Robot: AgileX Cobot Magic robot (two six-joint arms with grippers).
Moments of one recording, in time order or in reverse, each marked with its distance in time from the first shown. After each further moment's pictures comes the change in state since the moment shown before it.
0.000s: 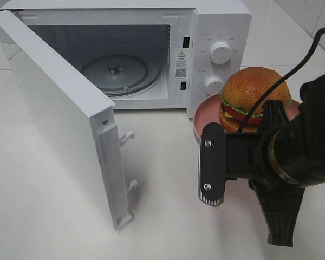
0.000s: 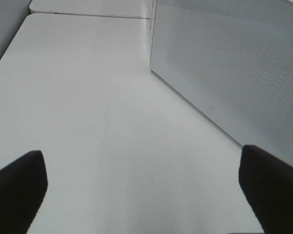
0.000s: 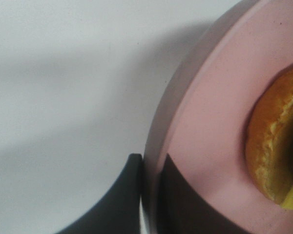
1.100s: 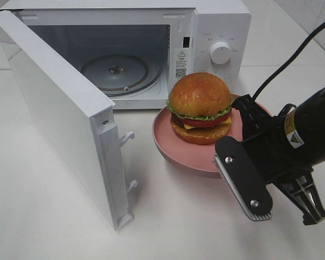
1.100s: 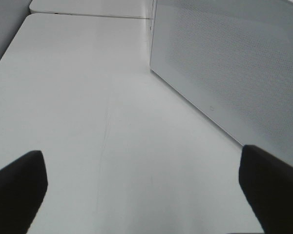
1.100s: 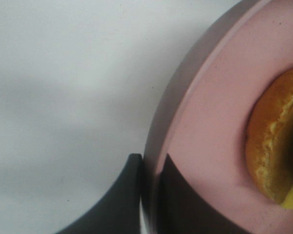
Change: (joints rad) left arm 0.000 0.000 0.000 0.000 0.000 0.000; right arm -0.262 -0.050 0.005 0.406 -0.240 -1.081
